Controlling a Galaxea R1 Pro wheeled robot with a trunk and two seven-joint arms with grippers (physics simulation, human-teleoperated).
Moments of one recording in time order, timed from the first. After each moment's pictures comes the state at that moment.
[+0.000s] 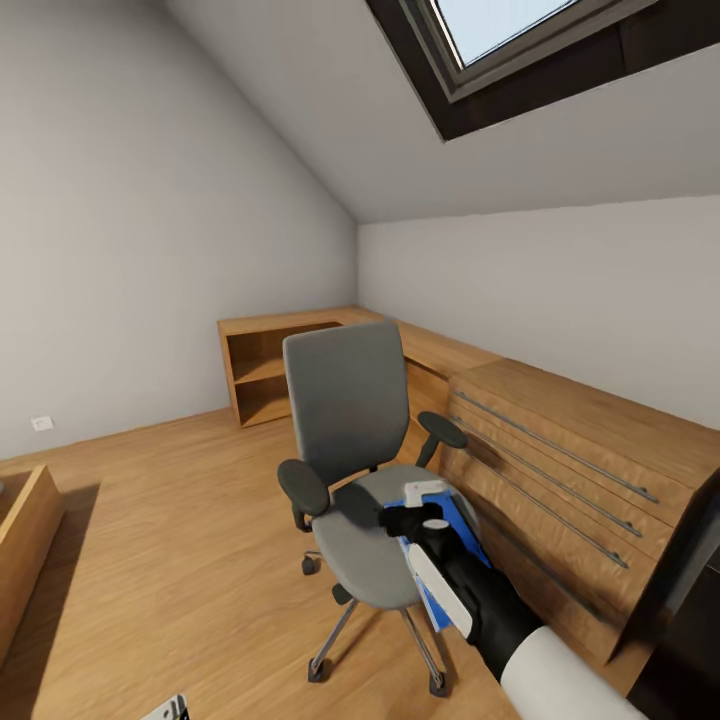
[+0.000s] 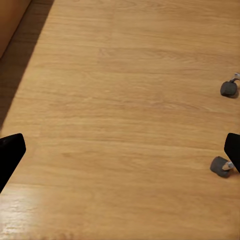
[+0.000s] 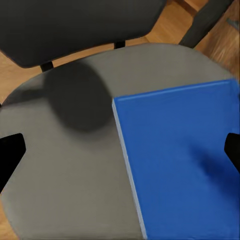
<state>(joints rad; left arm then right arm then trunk) 0.16 0.26 -0.49 -1.33 0.71 -0.17 0.83 -0.62 0.05 0.54 -0.97 -0.46 0.47 -0.42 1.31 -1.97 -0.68</state>
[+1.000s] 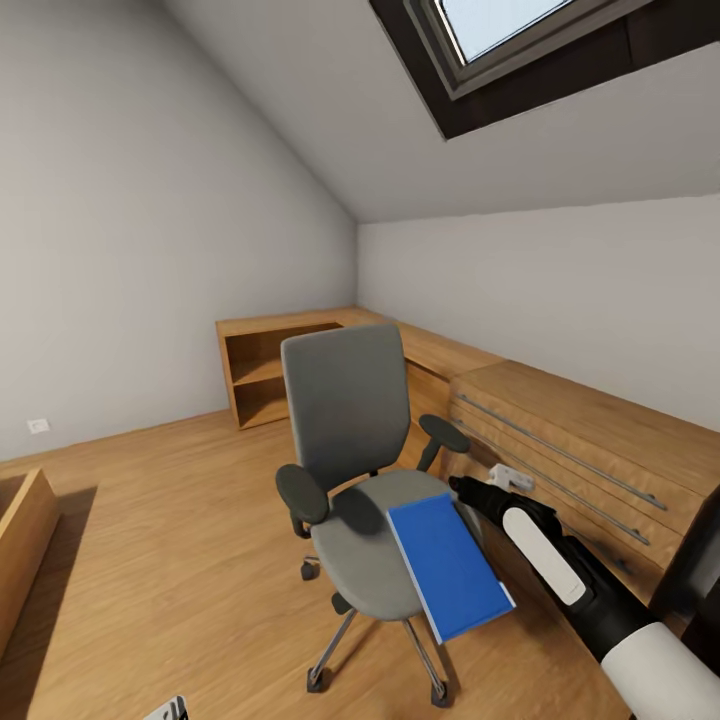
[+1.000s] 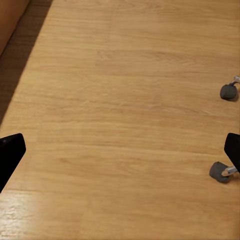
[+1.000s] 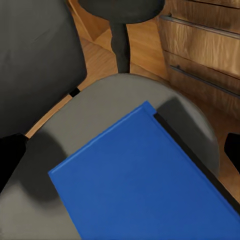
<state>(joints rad) 0.16 0.26 -0.49 -1.32 0.70 -0.17 0.83 -0.61 -0.24 0.43 -1.16 -1.02 0.40 -0.51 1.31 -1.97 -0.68</state>
